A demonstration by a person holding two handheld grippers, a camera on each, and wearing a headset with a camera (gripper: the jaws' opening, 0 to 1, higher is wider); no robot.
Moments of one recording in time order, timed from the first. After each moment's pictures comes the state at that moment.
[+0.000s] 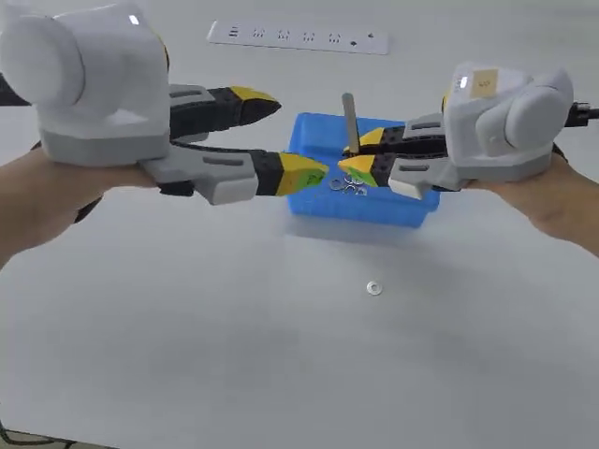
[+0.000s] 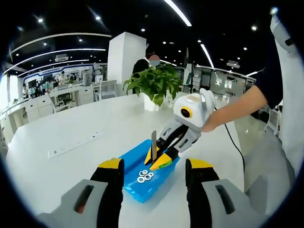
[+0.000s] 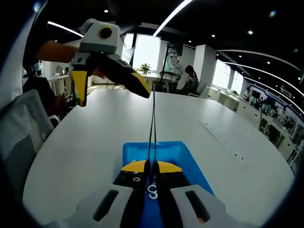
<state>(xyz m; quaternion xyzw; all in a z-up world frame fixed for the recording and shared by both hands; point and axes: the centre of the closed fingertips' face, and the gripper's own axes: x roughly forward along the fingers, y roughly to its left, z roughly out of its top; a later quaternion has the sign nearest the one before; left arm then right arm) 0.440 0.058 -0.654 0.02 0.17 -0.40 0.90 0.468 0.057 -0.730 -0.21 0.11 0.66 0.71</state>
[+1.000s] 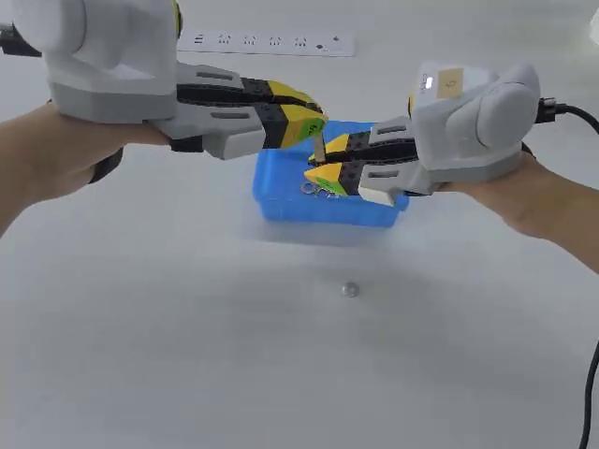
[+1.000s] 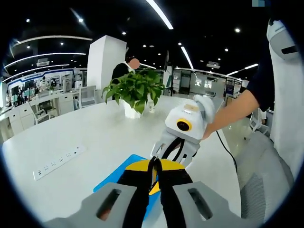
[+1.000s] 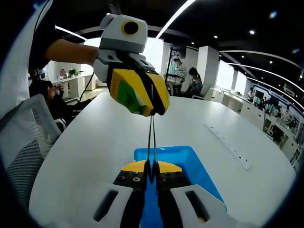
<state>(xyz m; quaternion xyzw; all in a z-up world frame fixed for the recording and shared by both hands) 0.454 0.032 -0.644 0.04 0.15 -0.49 0.86 0.451 0.057 -0.722 -0.20 0.11 0.68 0.70</state>
